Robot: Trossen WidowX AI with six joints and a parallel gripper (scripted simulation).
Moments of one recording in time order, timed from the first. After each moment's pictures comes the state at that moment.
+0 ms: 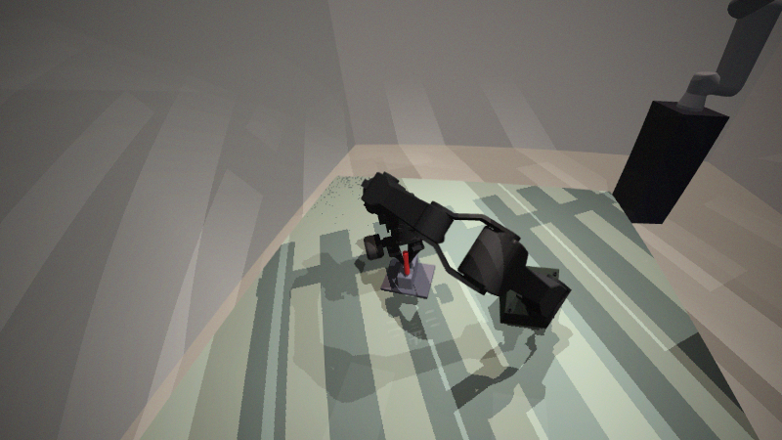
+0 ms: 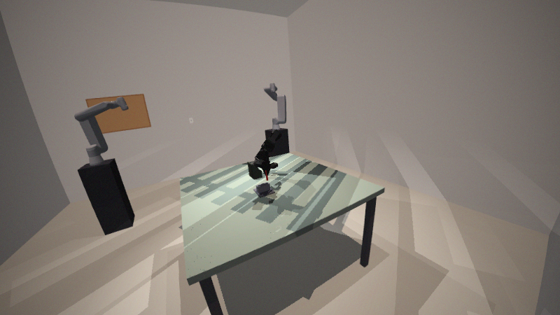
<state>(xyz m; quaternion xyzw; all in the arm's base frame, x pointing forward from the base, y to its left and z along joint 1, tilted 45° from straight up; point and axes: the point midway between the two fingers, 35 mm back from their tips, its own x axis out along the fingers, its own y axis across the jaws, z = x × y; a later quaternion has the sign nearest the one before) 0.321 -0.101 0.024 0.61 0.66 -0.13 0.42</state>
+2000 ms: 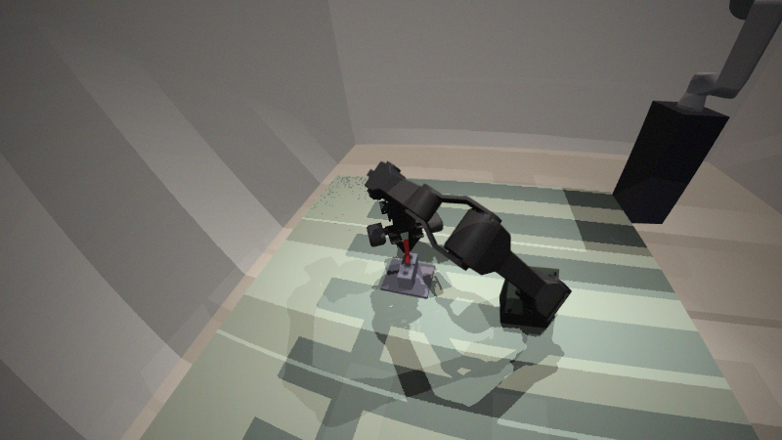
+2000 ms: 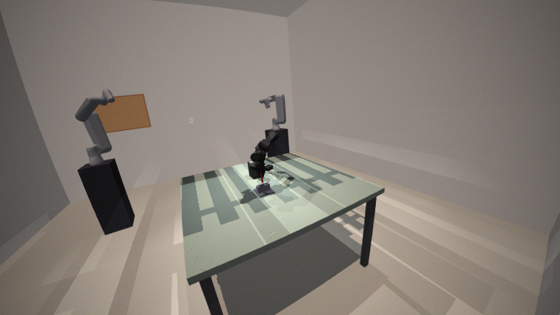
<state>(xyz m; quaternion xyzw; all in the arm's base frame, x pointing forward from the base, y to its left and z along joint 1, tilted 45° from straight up) 0.327 -0.131 -0.010 0.61 0.66 -0.13 0.42</state>
